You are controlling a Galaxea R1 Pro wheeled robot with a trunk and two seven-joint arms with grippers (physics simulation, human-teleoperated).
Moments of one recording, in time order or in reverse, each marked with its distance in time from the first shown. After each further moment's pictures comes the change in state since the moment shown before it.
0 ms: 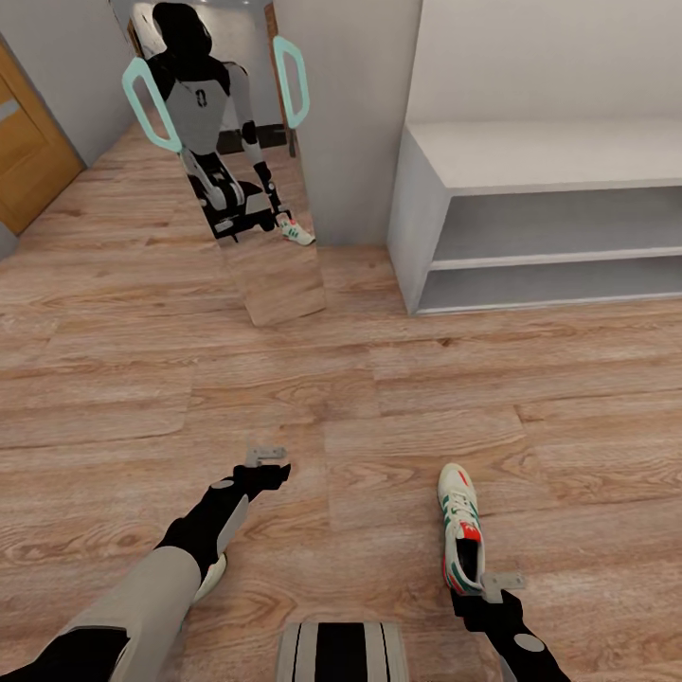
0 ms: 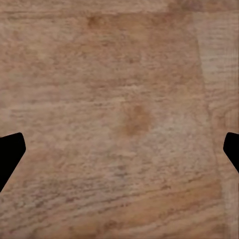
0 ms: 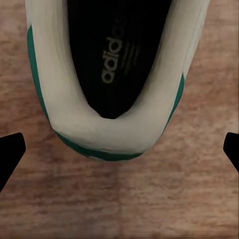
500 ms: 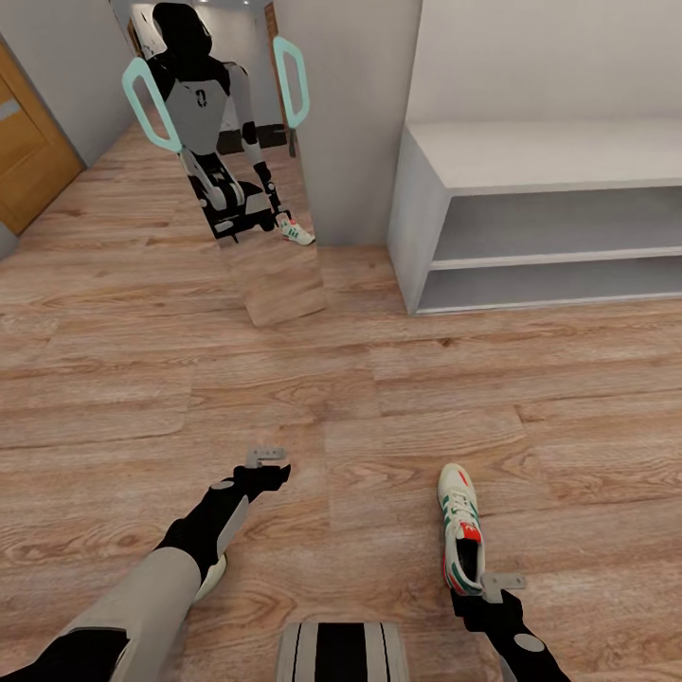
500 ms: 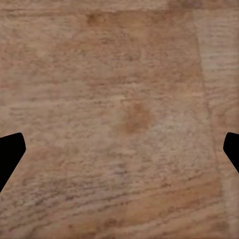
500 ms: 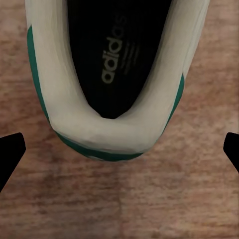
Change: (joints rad) left arm 0.003 0.000 -0.002 0.000 0.000 0.000 0.000; right arm 0.000 0.000 0.000 0.000 0.000 0.000 0.000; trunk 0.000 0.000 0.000
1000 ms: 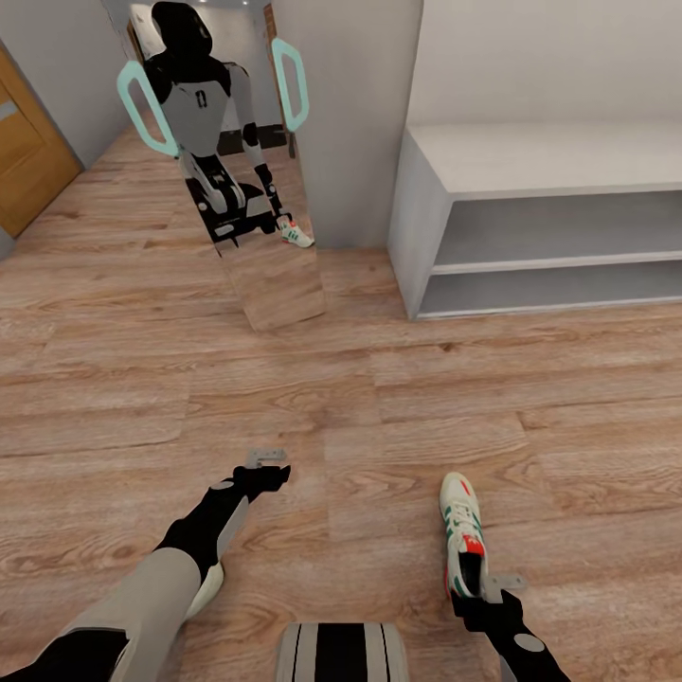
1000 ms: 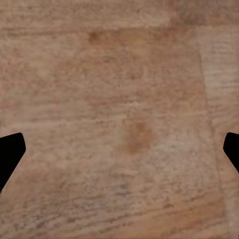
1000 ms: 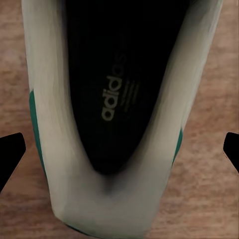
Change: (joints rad) left arm 0.001 0.001 0.001 0.000 -0.001 0.000 0.001; right arm 0.000 0.000 0.000 0.000 0.000 0.000 0.000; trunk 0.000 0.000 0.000
